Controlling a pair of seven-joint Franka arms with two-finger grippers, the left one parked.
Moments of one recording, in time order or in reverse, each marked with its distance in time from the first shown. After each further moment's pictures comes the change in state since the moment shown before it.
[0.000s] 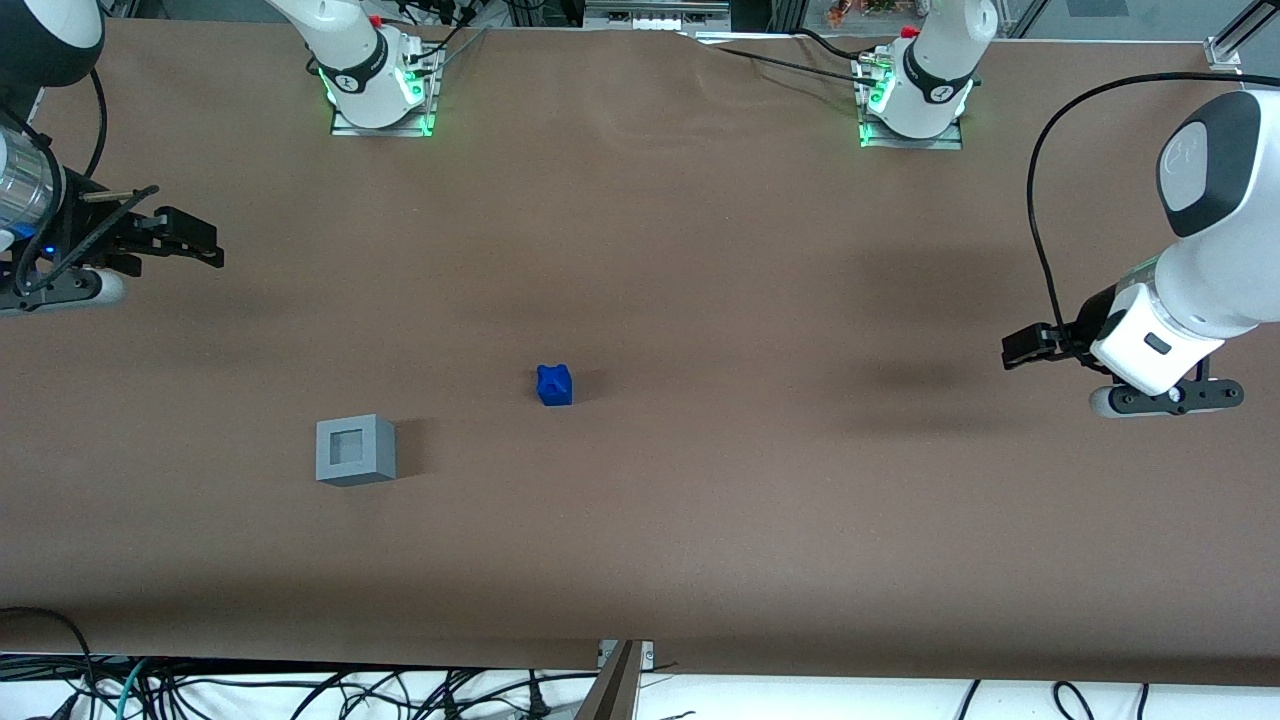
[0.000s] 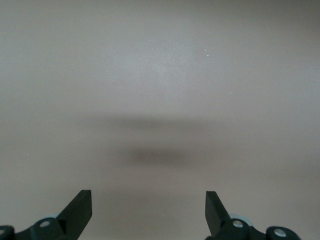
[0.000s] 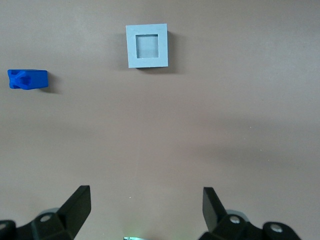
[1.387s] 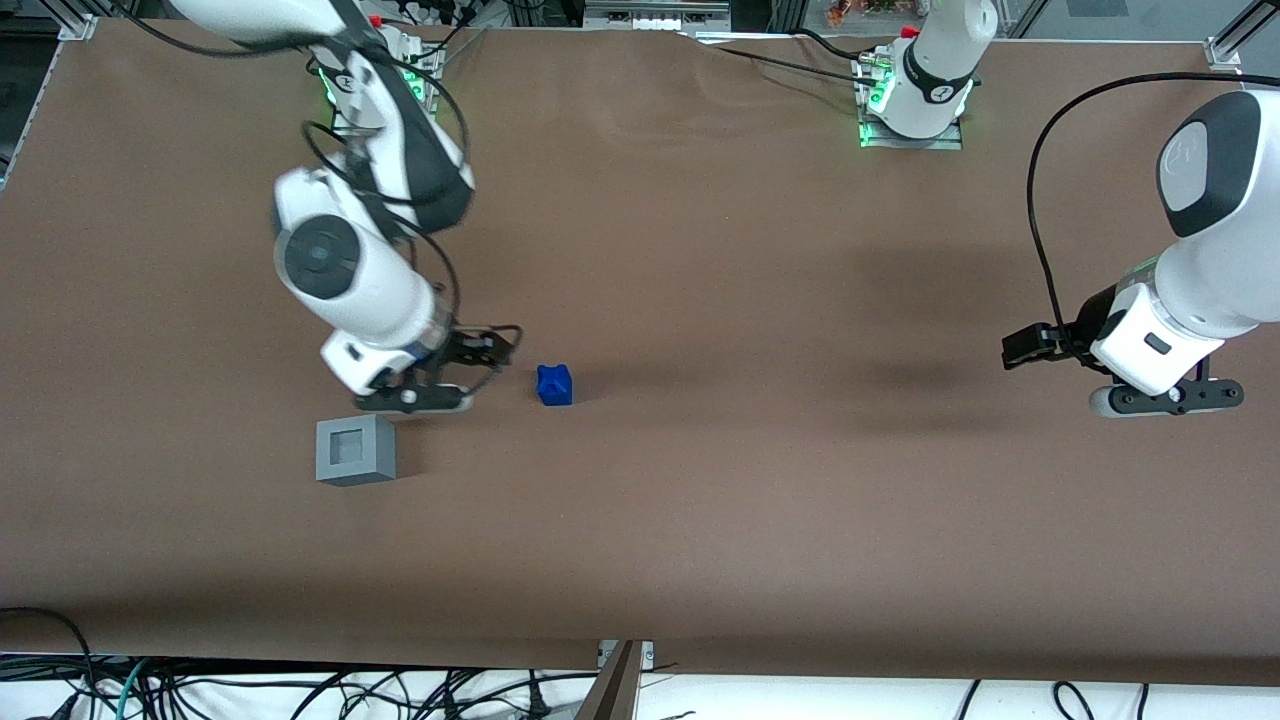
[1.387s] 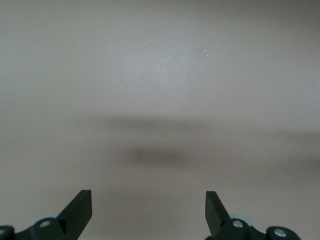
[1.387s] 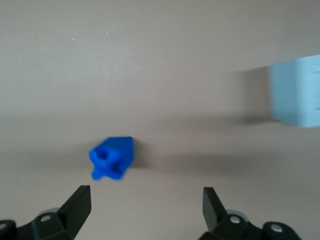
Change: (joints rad) arm 0.366 0.397 0.070 -0.024 0.003 0.568 0.545
